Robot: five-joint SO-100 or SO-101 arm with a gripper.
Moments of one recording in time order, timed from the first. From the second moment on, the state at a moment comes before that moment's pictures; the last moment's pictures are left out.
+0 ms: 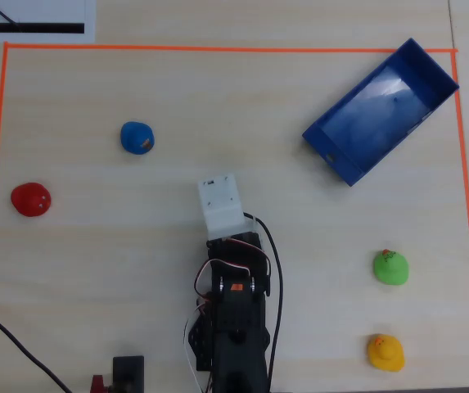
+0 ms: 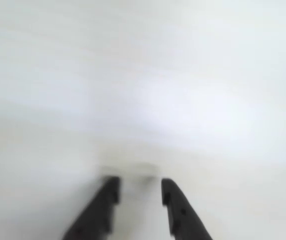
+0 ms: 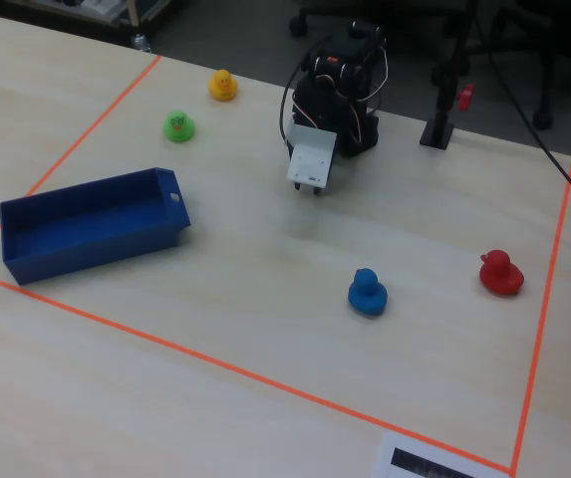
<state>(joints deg) 5.0 189.7 178.9 66.7 -104.0</state>
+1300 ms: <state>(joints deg) -43.2 110.0 159.0 -30.4 -73.4</state>
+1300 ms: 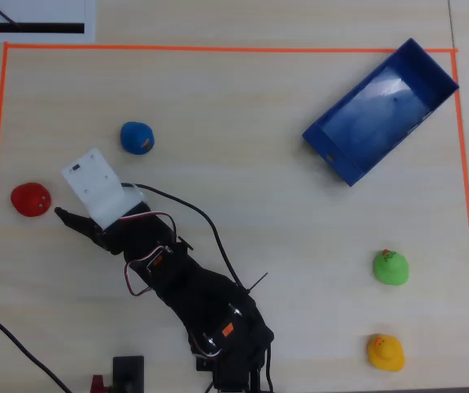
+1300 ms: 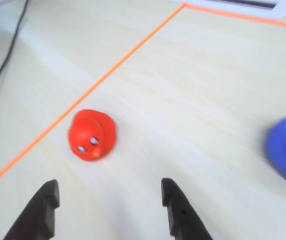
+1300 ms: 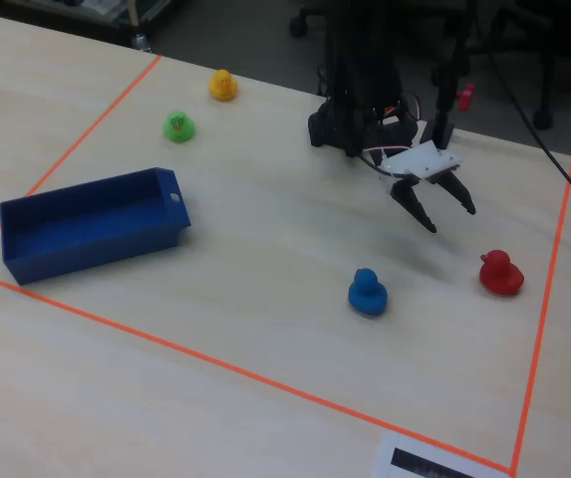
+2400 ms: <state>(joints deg) -50.2 75.1 125.9 -26.8 -66.0</state>
